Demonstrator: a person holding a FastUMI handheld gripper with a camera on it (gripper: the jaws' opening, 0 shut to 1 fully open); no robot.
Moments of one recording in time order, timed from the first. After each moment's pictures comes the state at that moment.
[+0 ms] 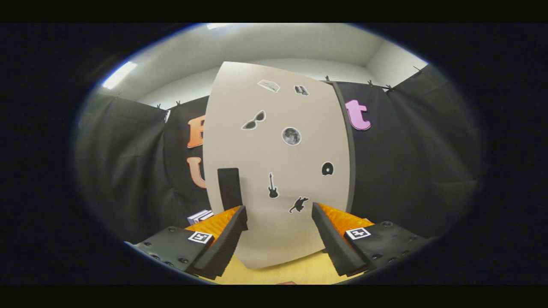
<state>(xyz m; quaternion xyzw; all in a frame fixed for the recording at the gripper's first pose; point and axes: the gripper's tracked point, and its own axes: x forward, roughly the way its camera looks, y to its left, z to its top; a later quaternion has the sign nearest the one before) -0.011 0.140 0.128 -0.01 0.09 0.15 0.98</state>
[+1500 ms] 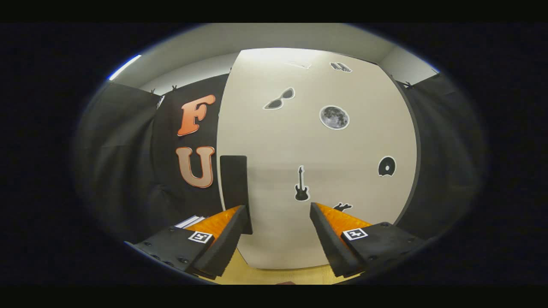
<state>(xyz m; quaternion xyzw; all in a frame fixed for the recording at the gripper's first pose) 0.117 0.214 0.074 -0.04 0.11 0.13 0.99</state>
